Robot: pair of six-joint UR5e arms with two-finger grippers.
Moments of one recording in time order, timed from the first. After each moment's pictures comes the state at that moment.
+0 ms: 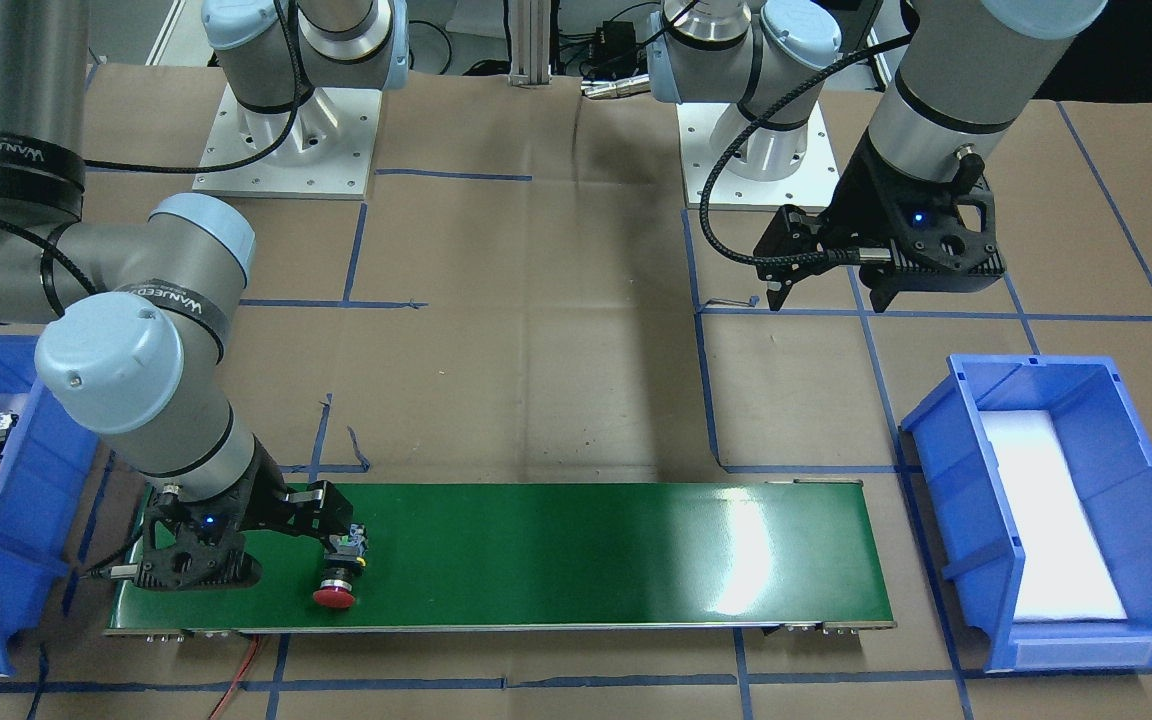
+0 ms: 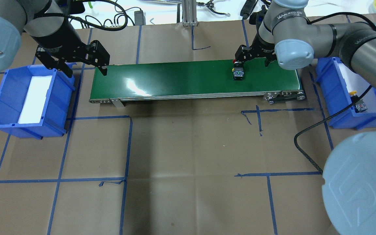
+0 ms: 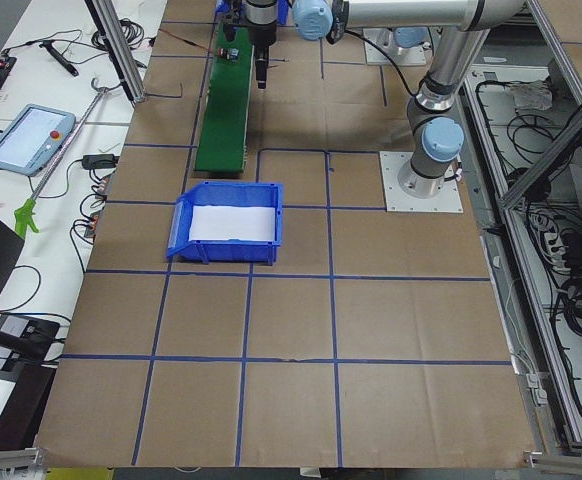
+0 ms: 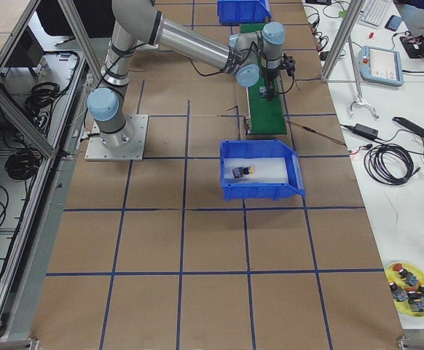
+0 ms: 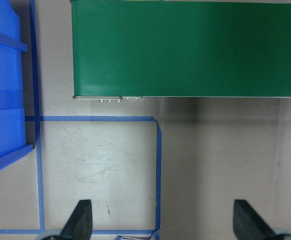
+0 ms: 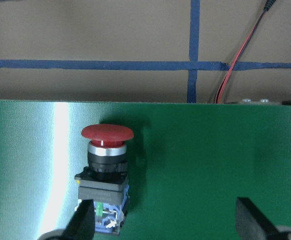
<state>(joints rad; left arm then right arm) -1.53 -1.62 -1.56 -1.50 1.56 0.03 1.57 -1.09 1.54 -2.16 -1.48 -0.01</state>
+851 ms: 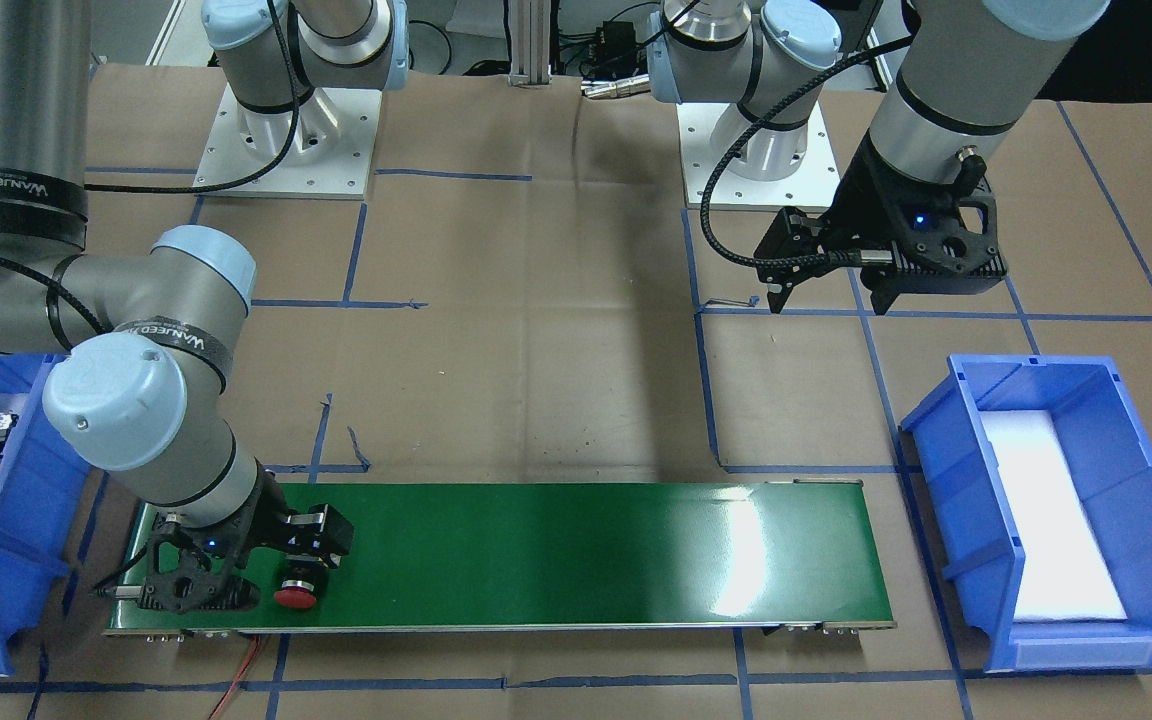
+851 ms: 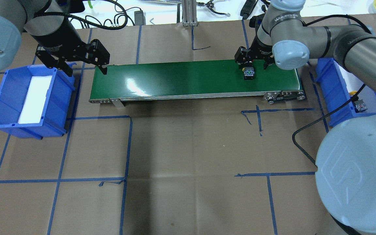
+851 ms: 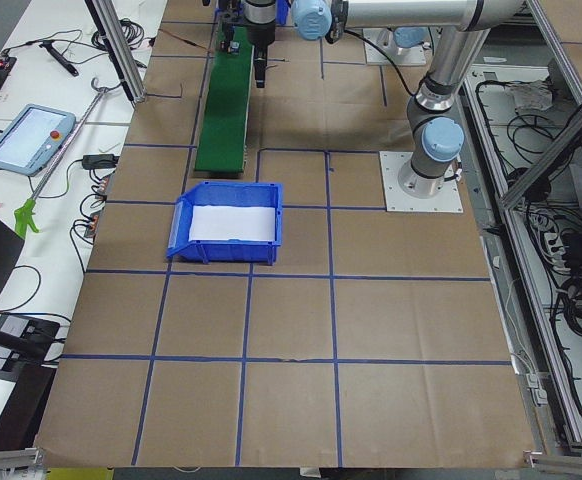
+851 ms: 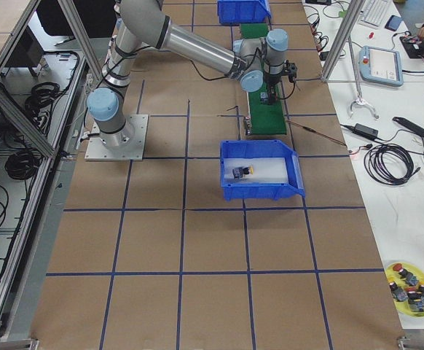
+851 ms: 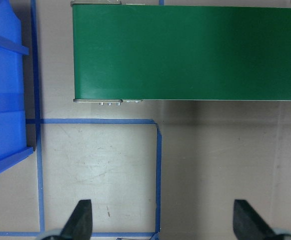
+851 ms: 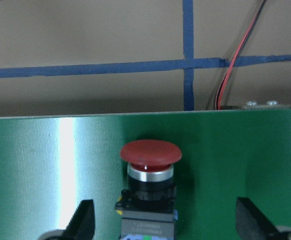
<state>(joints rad) -1.53 -1.62 -1.55 -1.50 1.55 0.03 1.56 -1.05 1.53 -2.16 -1.49 0.02</state>
